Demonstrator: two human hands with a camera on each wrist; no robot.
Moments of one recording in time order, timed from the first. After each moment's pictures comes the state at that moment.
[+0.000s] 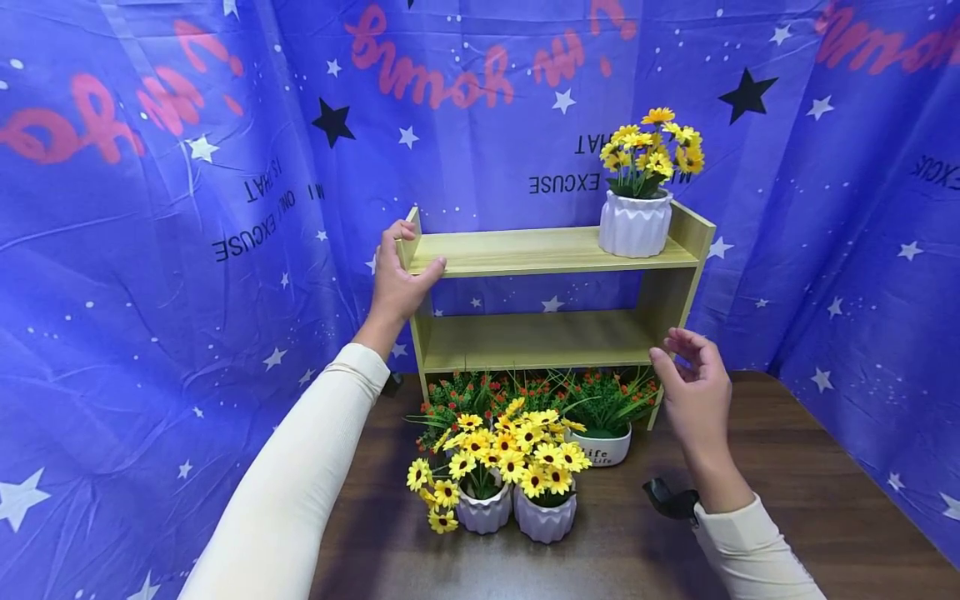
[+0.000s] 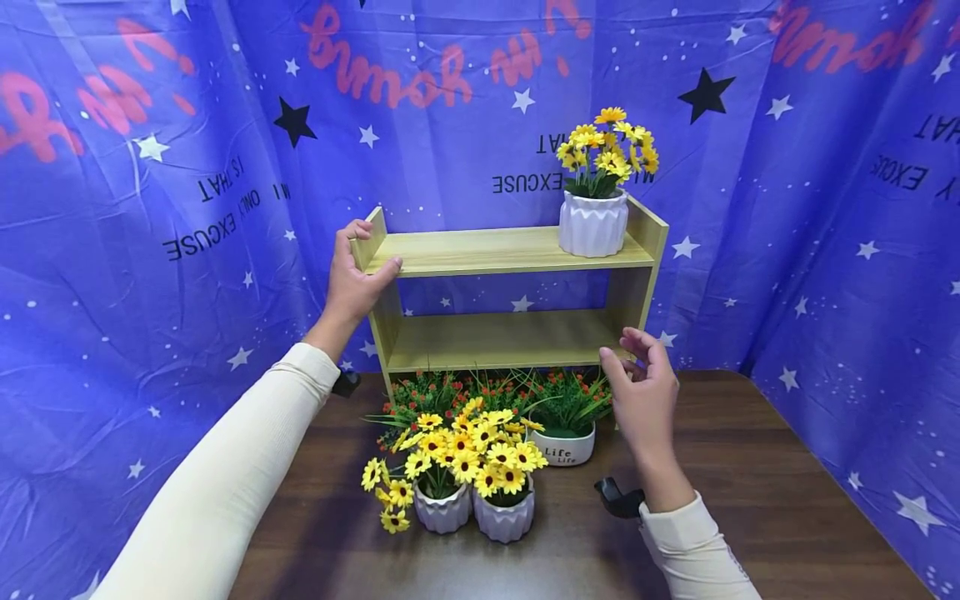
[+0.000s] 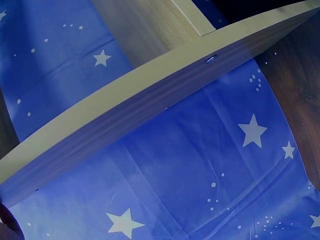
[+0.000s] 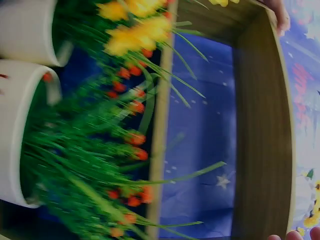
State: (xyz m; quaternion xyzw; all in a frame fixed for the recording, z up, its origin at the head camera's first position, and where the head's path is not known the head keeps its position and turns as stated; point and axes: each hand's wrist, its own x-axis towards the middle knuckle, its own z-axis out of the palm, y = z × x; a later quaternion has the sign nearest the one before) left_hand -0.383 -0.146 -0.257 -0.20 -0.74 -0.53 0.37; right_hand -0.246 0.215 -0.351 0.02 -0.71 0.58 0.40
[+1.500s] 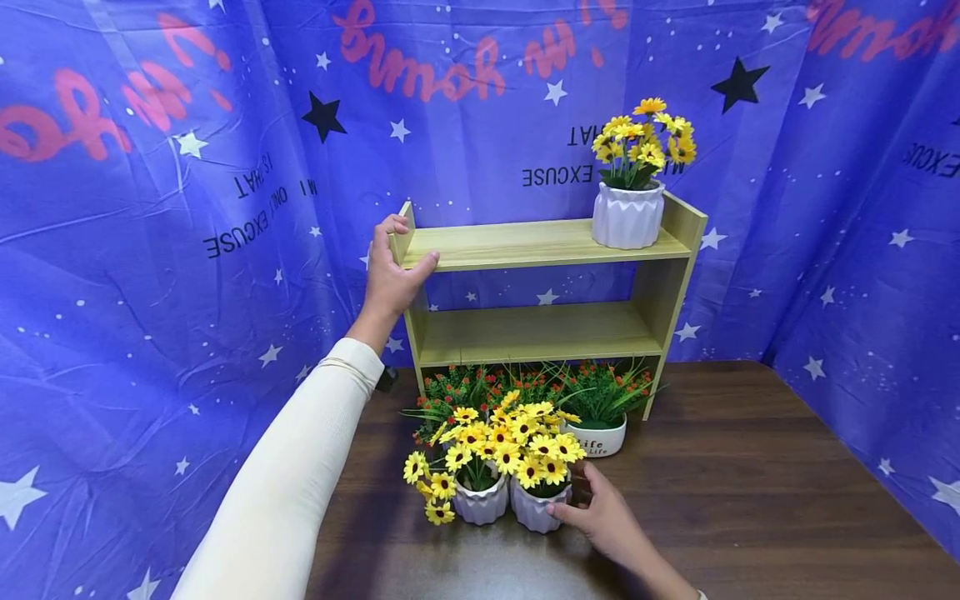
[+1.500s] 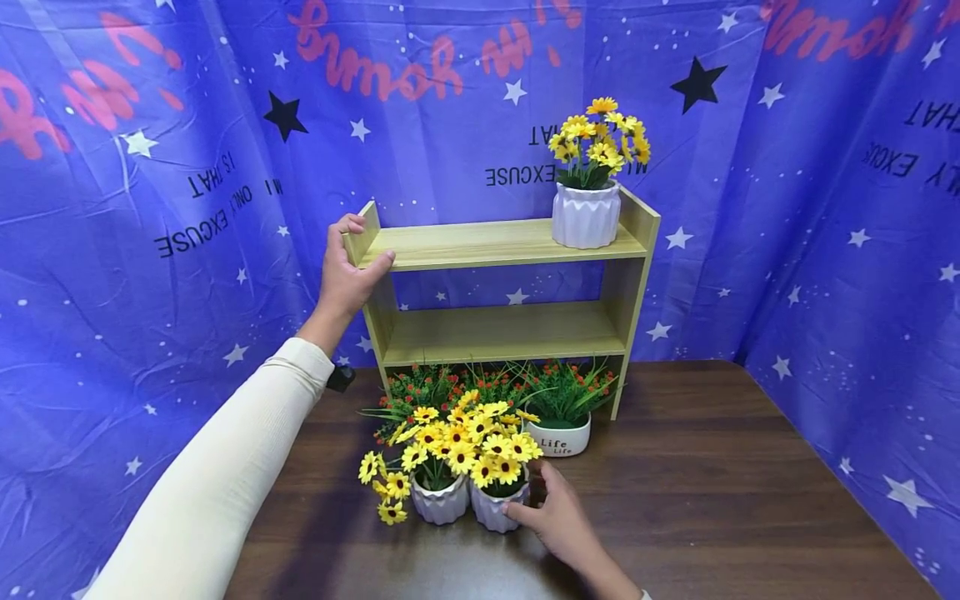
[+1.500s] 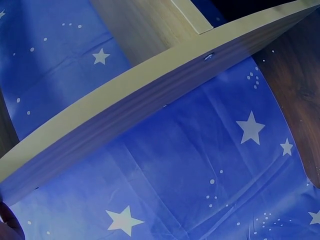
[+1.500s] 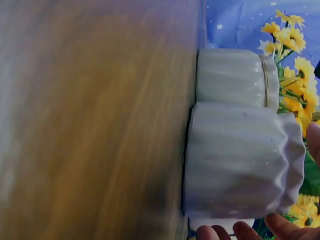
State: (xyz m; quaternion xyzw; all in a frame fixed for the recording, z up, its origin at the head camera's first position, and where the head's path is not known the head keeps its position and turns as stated) left_hand -0.382 -0.146 -0.258 -0.21 -0.73 -0.53 0.37; right_hand -0.184 0.148 -0.491 0.04 -0.82 0.57 0.02
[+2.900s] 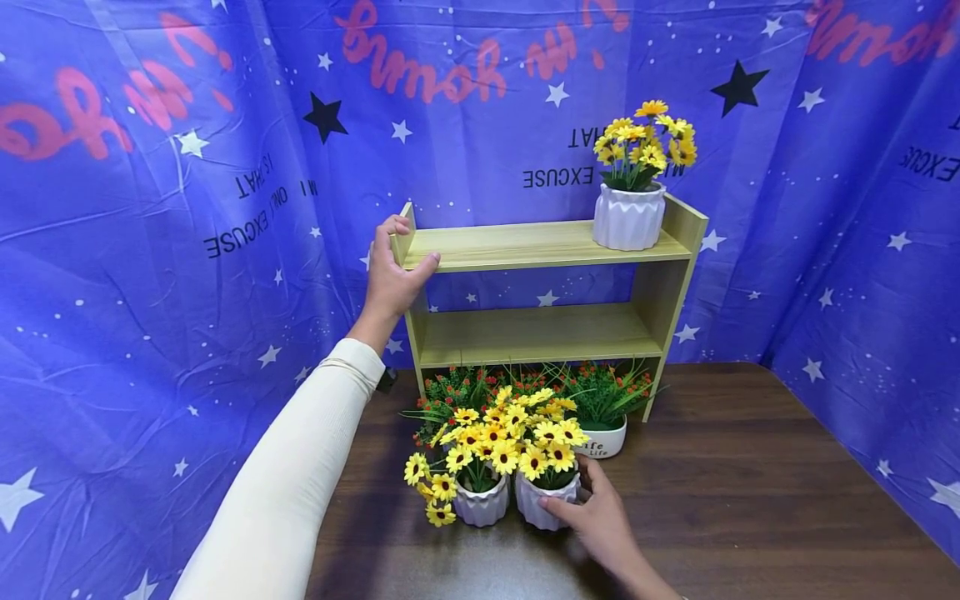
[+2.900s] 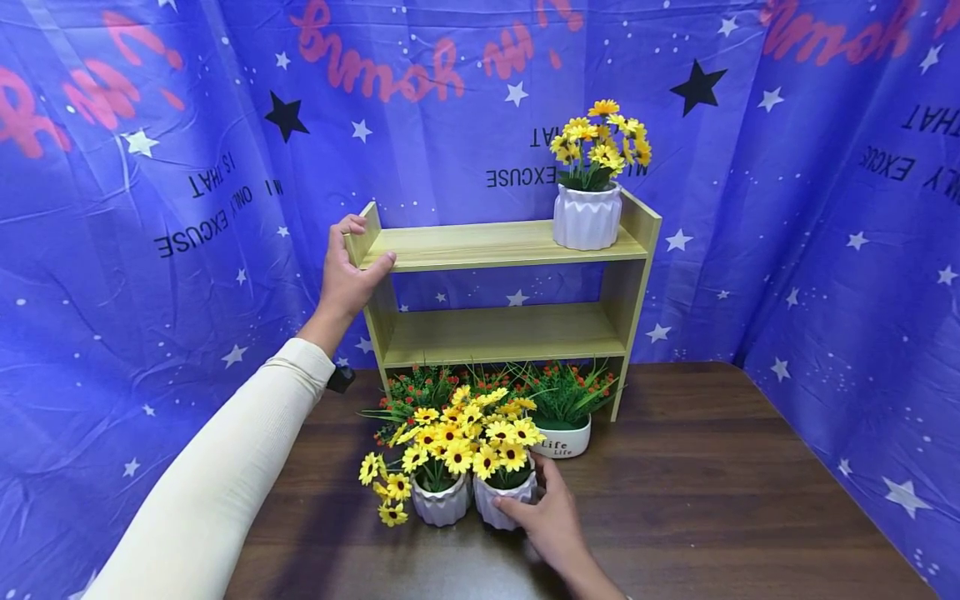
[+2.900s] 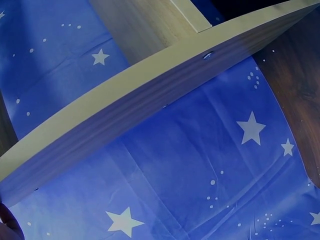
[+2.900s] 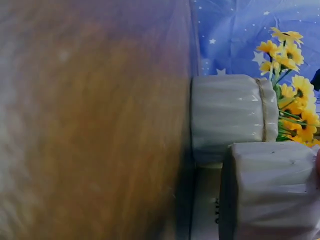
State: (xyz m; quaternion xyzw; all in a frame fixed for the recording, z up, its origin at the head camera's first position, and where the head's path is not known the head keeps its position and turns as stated) left_hand -0.383 -0.146 -0.258 -0.21 -0.73 -0.53 0.37; right_hand -0.178 0.128 -0.486 -0.01 -0.80 0.59 0.09
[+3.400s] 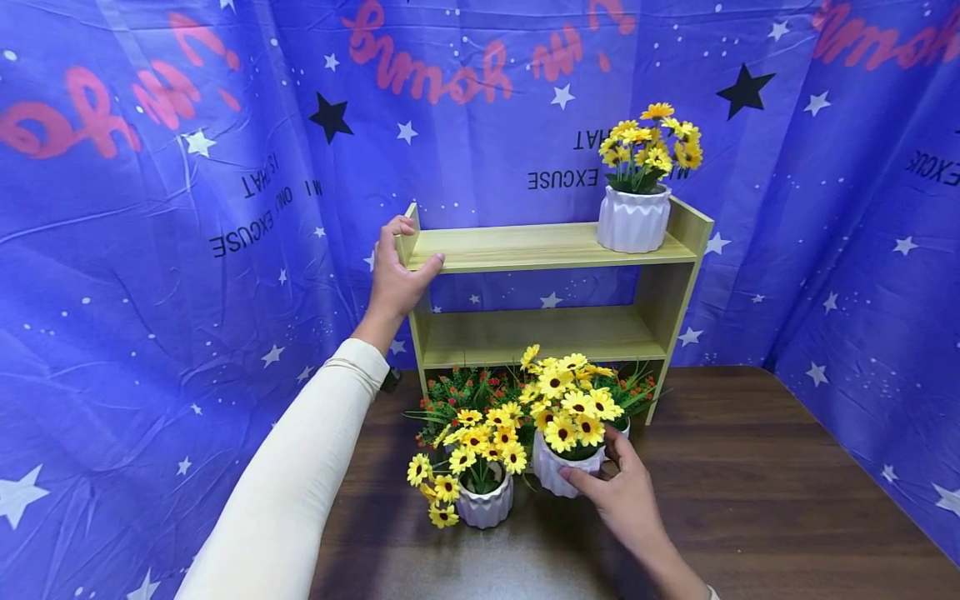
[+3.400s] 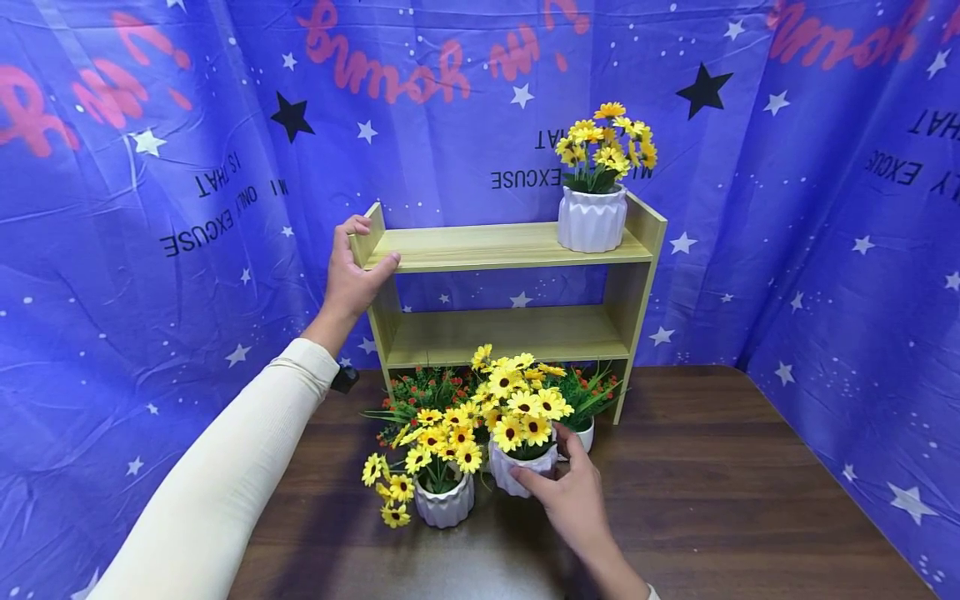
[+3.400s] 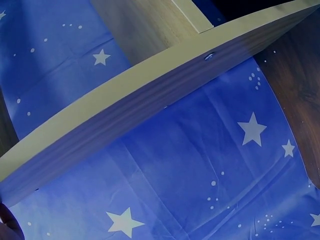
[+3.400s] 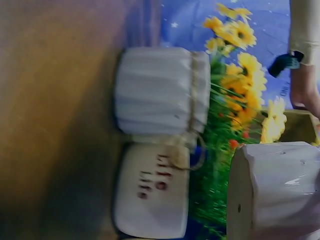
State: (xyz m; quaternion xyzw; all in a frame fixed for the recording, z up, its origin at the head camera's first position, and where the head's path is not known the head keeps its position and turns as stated) left_hand -0.384 -0.147 -0.259 -0.21 -0.73 -0.53 0.37; right_hand -0.180 0.146 -0.438 0.00 -0.78 0.61 0.14
